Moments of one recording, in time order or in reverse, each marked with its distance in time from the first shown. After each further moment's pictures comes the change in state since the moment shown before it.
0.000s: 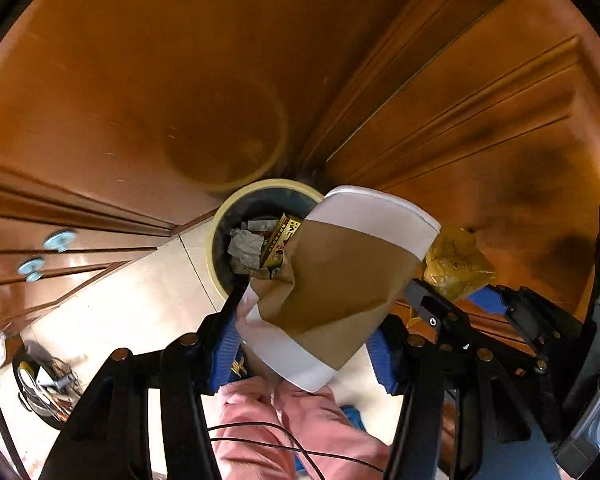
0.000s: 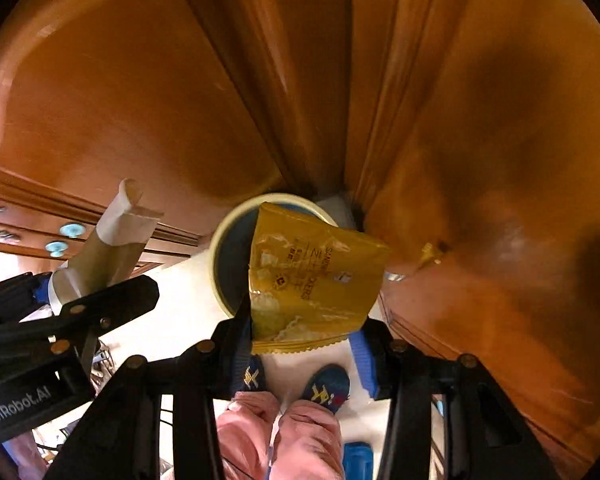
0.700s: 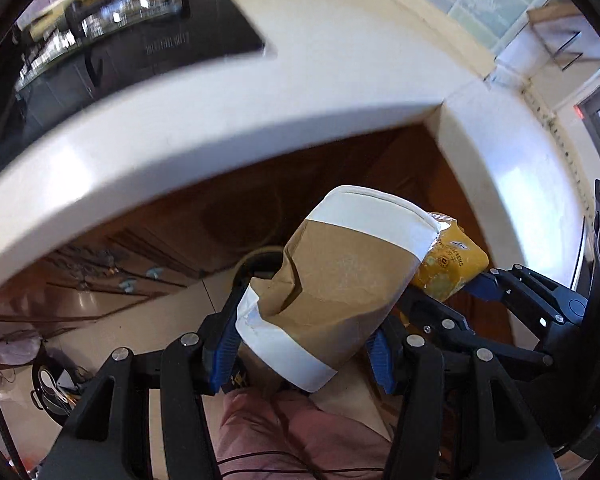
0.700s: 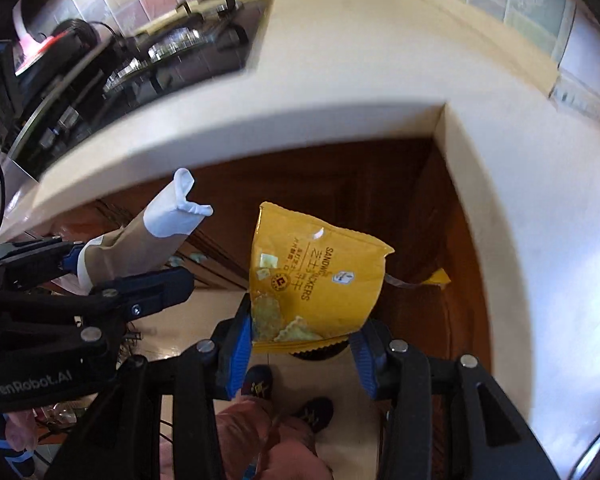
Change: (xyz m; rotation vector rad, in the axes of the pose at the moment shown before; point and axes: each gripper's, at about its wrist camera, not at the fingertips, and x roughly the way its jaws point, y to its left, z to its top) left arm -0.237 -0.032 -0.012 -0.033 -0.210 0.004; right arm -0.225 0.061 0.013 -0.302 -0.201 0.093
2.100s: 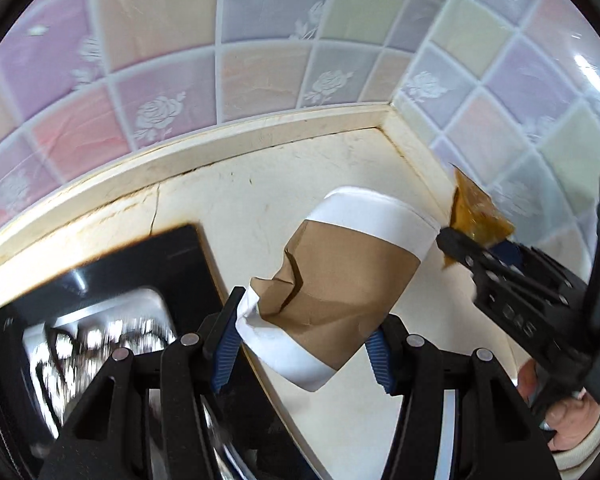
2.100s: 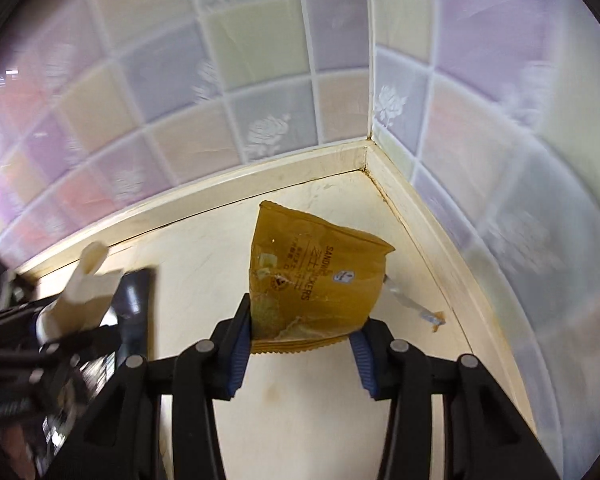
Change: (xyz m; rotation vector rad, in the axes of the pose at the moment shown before) left arm -0.046 0.085 0.473 0.043 -0.176 0.001; right arm 0.018 -0.090 0.460 0.137 -0.283 -0.085
